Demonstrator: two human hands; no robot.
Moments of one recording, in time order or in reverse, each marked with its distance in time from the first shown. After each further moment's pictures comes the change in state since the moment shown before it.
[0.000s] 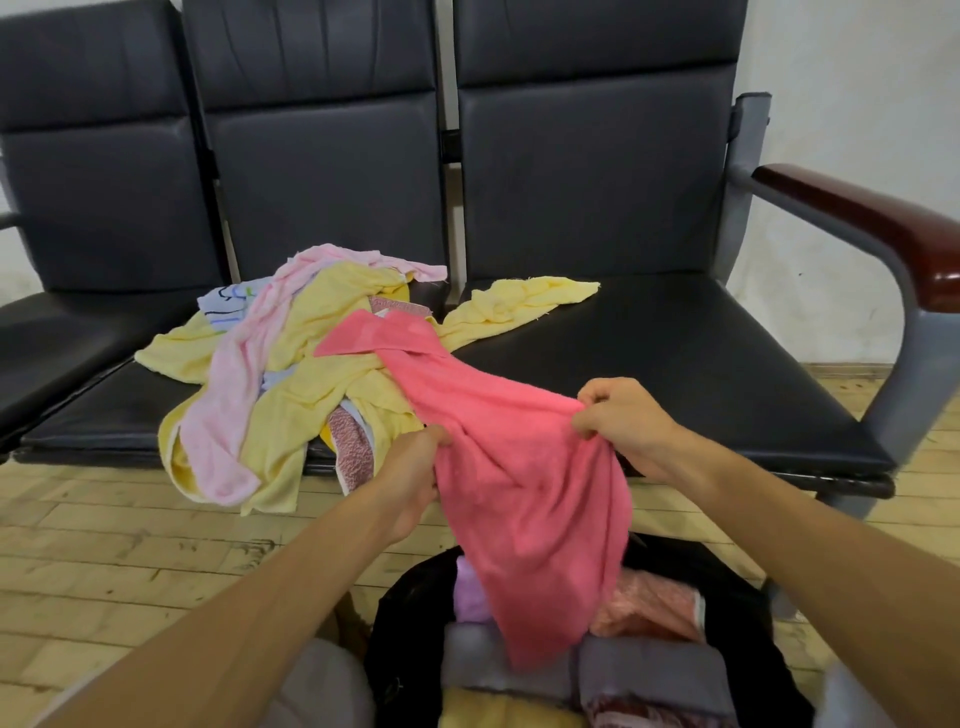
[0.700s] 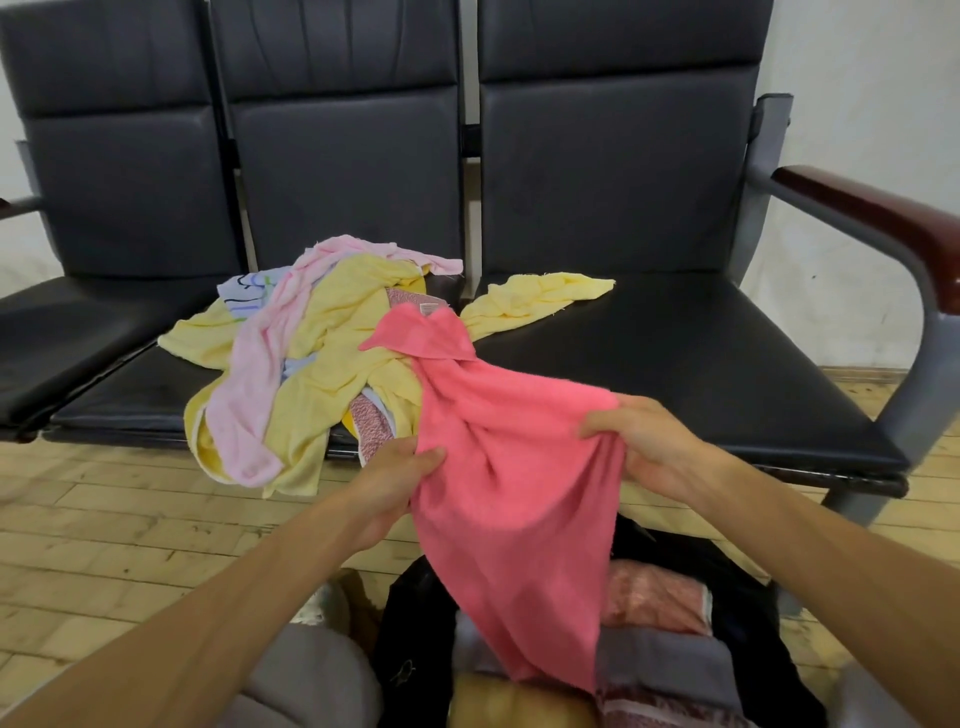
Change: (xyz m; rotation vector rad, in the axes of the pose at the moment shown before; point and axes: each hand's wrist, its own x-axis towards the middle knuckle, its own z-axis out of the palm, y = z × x) left_hand -0.013 -0.015 -0.045 0.096 -0.102 0.041; right_hand -0.020 0.006 0.011 0.370 -0.068 0.192
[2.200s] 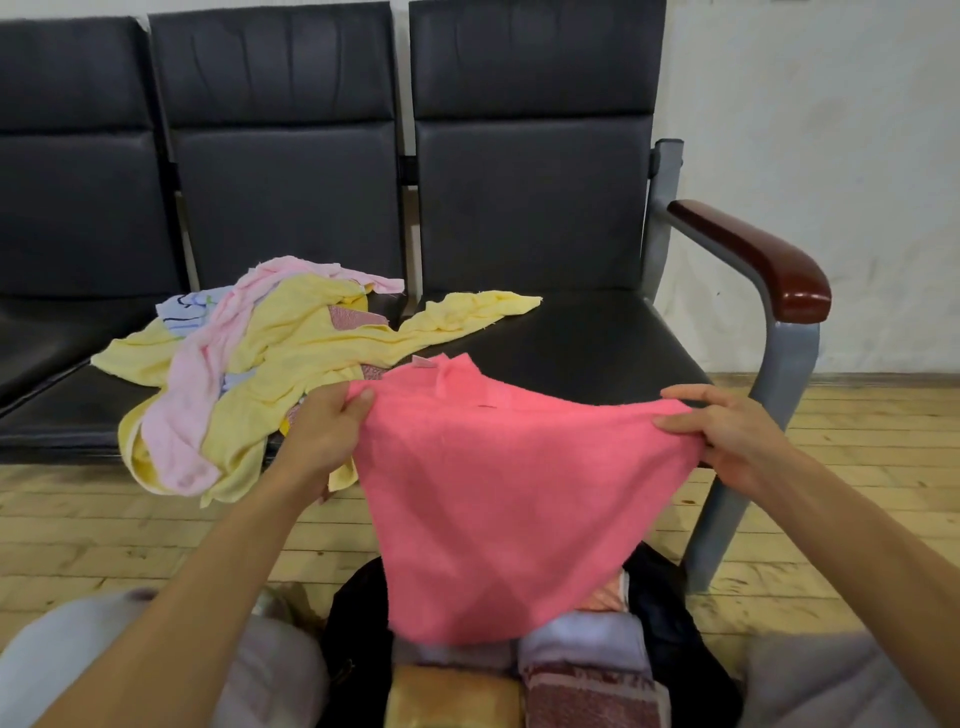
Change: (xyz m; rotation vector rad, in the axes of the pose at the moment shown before) left_hand -0.041 0.056 0.029 0.318 0.302 0.444; right_hand -0.070 -0.014 -0.140 -0.025 0.350 -0.139
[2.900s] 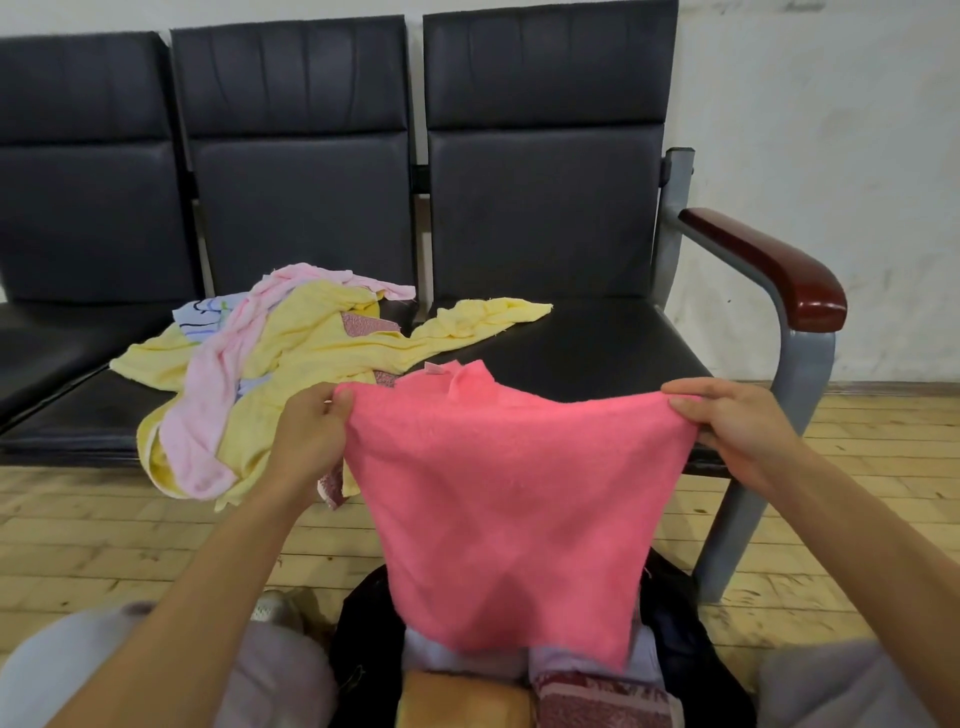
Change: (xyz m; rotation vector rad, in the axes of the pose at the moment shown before) left_hand 0.007 -0.016 -0.021 -0.063 0.143 -0.013; right_hand -0.004 -0.014 0.008 -0.092 0.024 -0.159
